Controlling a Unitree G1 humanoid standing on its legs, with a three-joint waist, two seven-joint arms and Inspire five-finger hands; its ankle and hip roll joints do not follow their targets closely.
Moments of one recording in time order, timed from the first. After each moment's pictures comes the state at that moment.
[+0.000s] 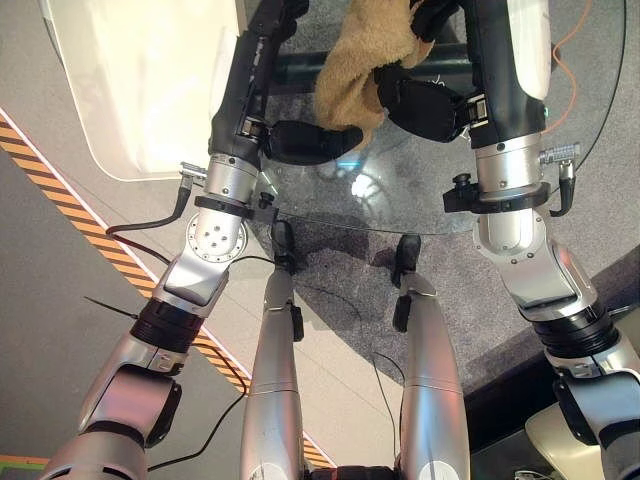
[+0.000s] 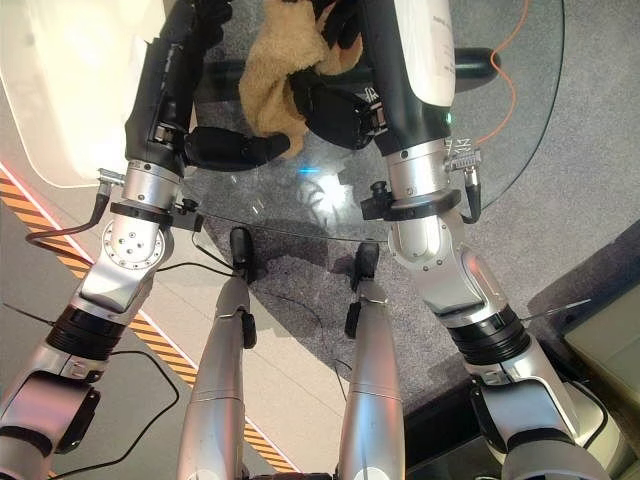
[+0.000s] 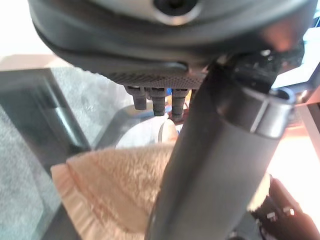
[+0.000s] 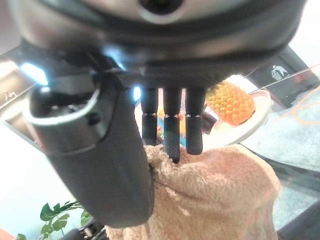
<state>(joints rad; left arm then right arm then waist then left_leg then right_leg) -0.76 0.53 -0.33 0.10 -0.19 -0.28 0.25 -0.80 -0.63 0.33 -0.15 -0.30 -0.06 -0.43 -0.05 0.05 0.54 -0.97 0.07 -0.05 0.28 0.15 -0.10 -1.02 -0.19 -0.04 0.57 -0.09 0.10</state>
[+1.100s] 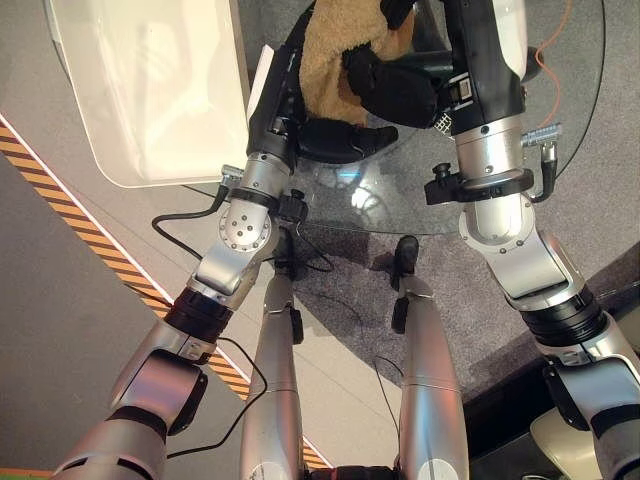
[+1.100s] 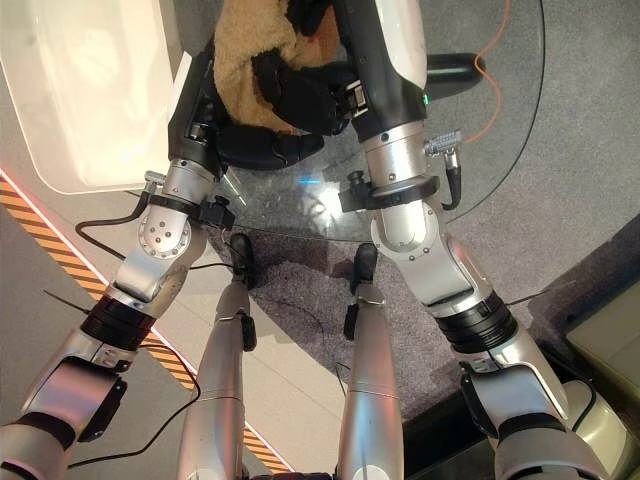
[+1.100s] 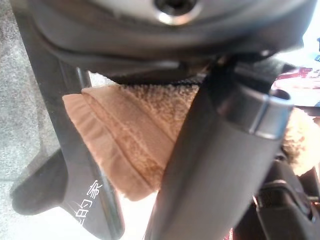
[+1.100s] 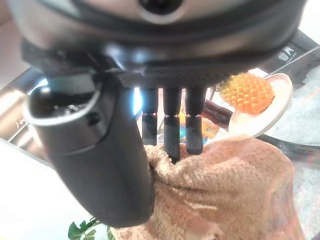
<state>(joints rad) -0.84 0.44 -0.38 0.20 -0.41 -0.25 0.21 -0.87 -0.60 0.38 -0.14 -0.16 -0.05 -0.43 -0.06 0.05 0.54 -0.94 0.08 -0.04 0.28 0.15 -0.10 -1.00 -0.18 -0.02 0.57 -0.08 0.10</state>
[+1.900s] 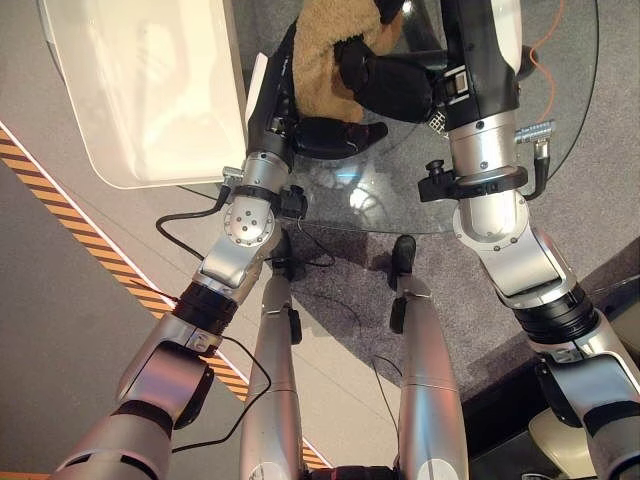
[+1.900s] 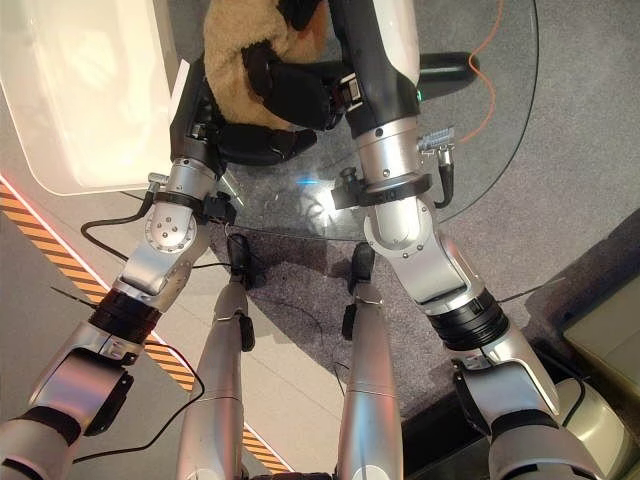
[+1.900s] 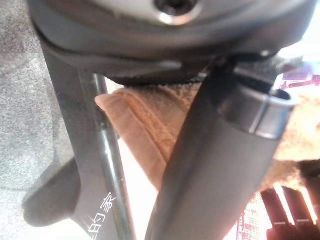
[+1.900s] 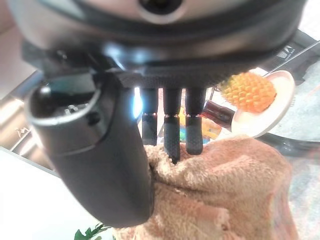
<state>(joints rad) -0.87 0.41 -0.38 0.31 -0.41 -0.25 0.25 -0.90 -0.56 0.38 -0.13 -0.14 -0.05 -0.42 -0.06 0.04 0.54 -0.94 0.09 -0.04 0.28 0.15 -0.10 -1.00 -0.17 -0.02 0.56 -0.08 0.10</state>
